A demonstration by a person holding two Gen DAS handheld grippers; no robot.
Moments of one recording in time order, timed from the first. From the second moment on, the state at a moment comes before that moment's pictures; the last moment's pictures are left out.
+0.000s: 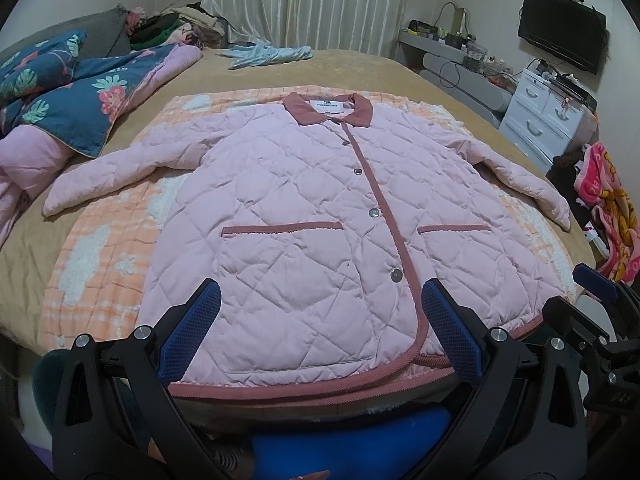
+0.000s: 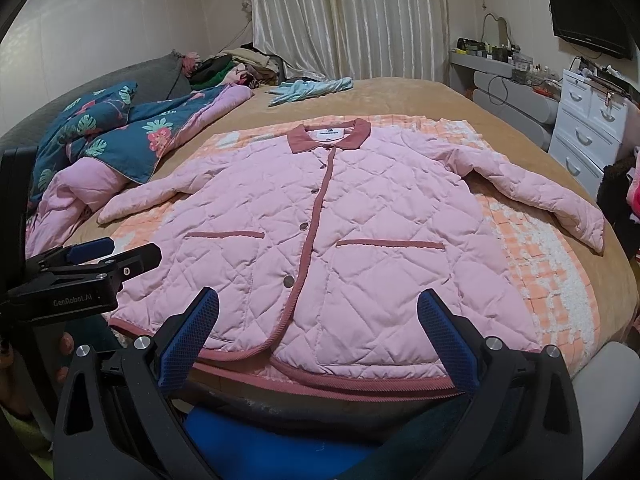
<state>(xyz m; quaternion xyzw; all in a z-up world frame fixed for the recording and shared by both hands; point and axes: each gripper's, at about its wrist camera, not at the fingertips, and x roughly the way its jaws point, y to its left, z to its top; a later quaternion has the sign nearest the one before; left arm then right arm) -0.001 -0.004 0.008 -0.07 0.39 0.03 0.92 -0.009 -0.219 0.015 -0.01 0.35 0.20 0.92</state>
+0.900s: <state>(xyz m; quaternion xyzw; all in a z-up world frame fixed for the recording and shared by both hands) -0.003 -0.002 0.017 -0.07 0.39 0.03 0.92 -0.008 -0.216 0.013 -0.01 0.35 0.20 0.91</state>
